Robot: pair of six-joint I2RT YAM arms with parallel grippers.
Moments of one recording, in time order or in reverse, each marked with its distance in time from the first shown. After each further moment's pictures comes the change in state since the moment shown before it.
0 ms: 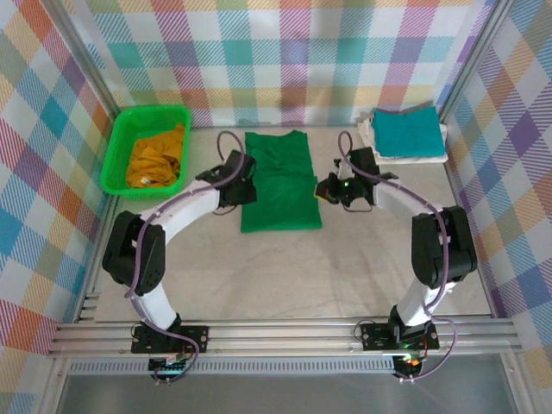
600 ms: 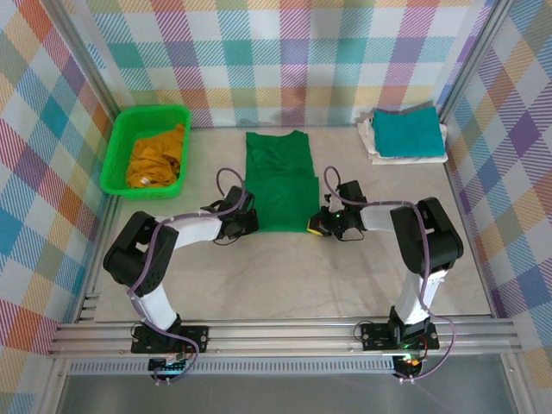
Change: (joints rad) left arm -0.018 -0.002 -0.366 0.360 0.117 -0.149; right arm 0.052 0.105 -0.262 0.250 -0.024 0.046
